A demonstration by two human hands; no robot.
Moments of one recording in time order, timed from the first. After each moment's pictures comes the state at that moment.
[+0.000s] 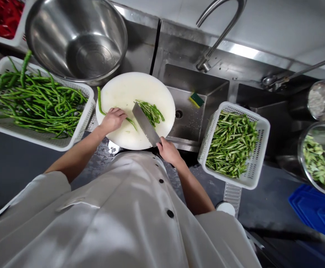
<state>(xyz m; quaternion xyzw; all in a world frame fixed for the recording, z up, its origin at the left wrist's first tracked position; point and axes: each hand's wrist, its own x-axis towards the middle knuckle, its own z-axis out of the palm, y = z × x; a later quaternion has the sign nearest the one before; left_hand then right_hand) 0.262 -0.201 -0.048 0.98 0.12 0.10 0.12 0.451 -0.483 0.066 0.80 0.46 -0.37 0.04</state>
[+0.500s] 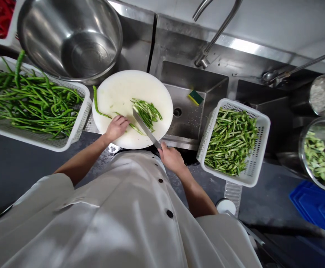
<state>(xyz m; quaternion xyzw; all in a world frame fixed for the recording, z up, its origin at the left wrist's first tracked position) 0.260 -0.243 -0.067 0.98 0.12 0.13 0.12 0.446 -0.511 0.086 0.79 0.47 -0.35 0.15</state>
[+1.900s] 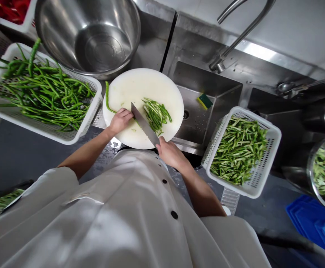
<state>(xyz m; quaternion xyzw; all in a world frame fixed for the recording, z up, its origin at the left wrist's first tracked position) 0.254 -0.215 -0.069 0.97 0.15 0.16 0.11 0.434 -0.450 0.099 0.76 0.51 -0.39 0.10</state>
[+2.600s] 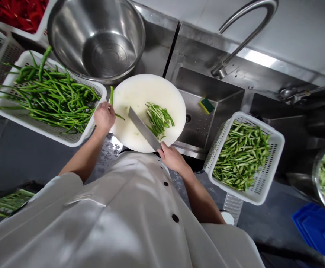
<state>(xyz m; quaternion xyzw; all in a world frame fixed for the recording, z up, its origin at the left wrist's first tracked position) 0.234 -0.198 -0.013 0.80 0.57 0.12 0.13 0.442 -0.470 0.071 0.75 0.54 -0.37 0.04</state>
